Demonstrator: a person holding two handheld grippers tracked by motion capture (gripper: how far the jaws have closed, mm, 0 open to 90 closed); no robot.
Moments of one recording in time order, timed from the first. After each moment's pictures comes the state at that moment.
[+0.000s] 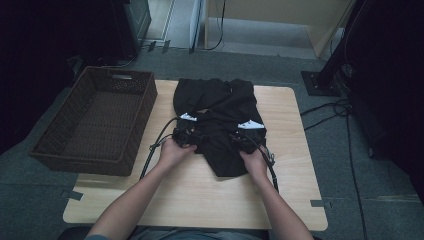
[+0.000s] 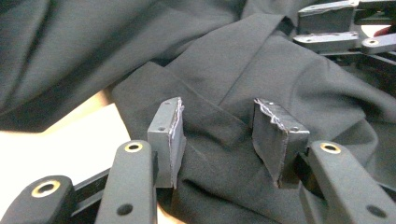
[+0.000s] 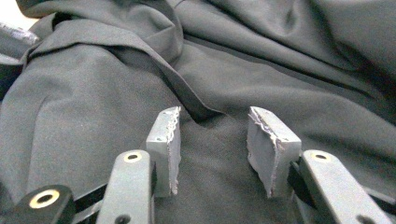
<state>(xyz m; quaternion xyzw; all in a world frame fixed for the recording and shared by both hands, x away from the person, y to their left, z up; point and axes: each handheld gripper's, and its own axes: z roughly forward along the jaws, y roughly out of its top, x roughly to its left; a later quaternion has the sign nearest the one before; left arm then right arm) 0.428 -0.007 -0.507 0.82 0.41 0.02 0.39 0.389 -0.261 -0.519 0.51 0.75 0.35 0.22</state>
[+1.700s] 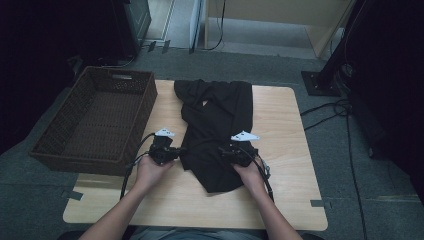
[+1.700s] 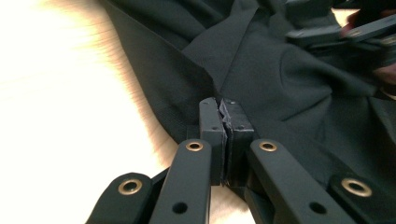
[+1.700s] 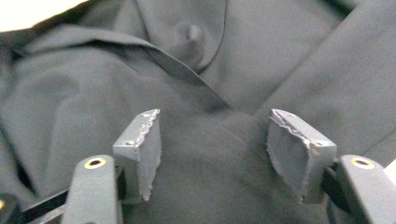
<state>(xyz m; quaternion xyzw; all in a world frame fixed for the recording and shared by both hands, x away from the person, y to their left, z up) 0.353 0.056 -0.488 0.82 0.42 0.00 0.40 0.345 -0.238 -0.517 0.48 0.77 0.38 0.18</state>
